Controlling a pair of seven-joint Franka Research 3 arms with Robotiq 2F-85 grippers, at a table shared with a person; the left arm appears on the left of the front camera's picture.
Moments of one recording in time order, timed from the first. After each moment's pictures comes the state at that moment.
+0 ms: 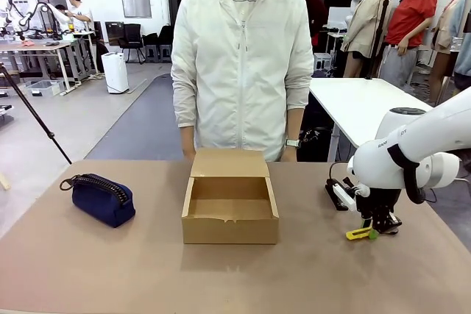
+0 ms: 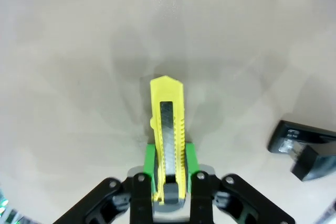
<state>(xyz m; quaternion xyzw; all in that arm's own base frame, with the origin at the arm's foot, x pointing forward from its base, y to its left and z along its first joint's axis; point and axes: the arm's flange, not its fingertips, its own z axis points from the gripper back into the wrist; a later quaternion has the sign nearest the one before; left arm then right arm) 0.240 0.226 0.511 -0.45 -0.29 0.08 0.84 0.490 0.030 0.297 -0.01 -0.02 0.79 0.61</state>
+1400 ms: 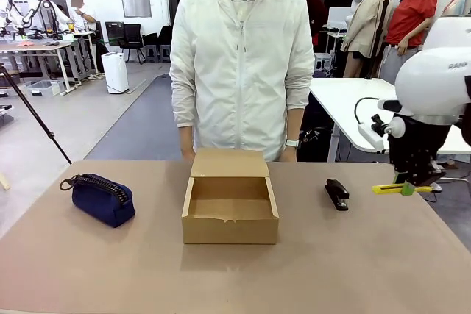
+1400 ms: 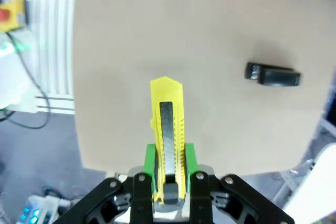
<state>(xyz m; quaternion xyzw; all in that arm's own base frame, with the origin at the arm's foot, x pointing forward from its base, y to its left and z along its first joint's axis) 0.241 0.227 0.510 -0.45 -0.29 0.08 0.84 0.416 0.028 0.486 -0.04 -0.02 0.74 0.67</state>
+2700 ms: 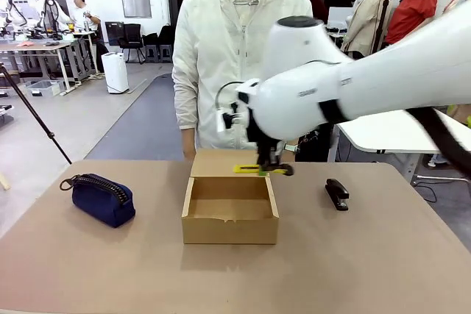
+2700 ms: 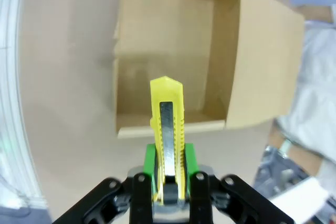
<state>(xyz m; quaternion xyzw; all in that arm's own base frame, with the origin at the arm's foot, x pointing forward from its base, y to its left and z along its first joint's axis) 0.241 0.227 0.510 -0.45 -0.29 0.08 0.84 0.448 0.322 0.483 -0.08 -0.13 0.73 0.67</state>
